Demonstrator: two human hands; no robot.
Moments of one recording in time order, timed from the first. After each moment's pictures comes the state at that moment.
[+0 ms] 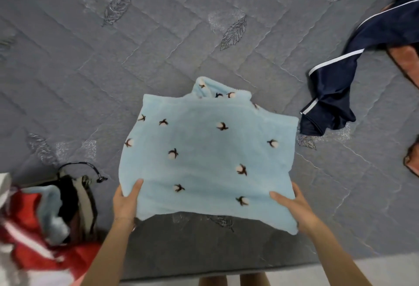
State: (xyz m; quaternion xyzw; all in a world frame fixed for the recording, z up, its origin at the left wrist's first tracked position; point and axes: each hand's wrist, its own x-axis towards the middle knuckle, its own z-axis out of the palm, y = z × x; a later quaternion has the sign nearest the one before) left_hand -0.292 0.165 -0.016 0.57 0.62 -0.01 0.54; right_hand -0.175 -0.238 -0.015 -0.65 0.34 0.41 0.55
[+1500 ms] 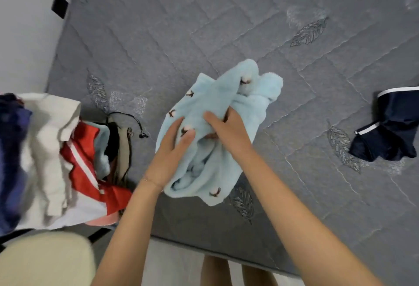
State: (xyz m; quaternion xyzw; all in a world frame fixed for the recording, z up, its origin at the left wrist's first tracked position) left_hand -0.260 0.154 0.111 0.68 0.39 -0.05 0.62; right_hand -0.136 0.059 0.088 -0.69 -0.04 0.41 0.59
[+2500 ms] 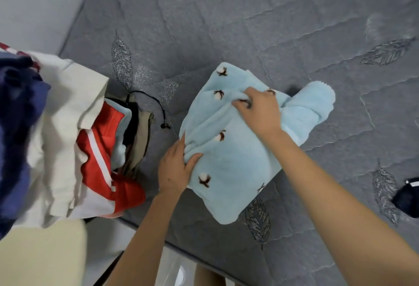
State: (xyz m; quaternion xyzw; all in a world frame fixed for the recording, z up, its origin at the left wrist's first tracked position) left_hand -0.325 0.193 -0.024 0.80 0.48 -0.03 0.36; right_hand -0.080 0.145 -0.013 -0.87 -0.37 0.19 0.25
